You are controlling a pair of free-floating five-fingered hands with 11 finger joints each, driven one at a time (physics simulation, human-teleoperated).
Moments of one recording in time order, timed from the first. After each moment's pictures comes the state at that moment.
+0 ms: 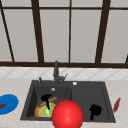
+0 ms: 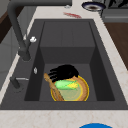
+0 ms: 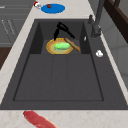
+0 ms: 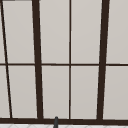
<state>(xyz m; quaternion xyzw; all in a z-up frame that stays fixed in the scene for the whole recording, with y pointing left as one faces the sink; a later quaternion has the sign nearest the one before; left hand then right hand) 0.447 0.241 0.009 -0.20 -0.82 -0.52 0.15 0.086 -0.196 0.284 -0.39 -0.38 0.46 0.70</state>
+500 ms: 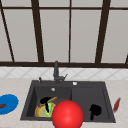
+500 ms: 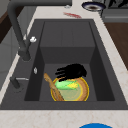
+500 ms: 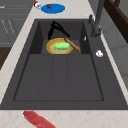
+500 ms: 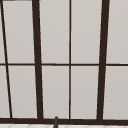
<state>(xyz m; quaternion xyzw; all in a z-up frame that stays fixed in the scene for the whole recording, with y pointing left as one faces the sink) 0.402 0.242 0.016 -0.20 -0.82 -0.52 0.15 0.086 -0.196 0.284 -0.39 -0.38 0.46 0.70</state>
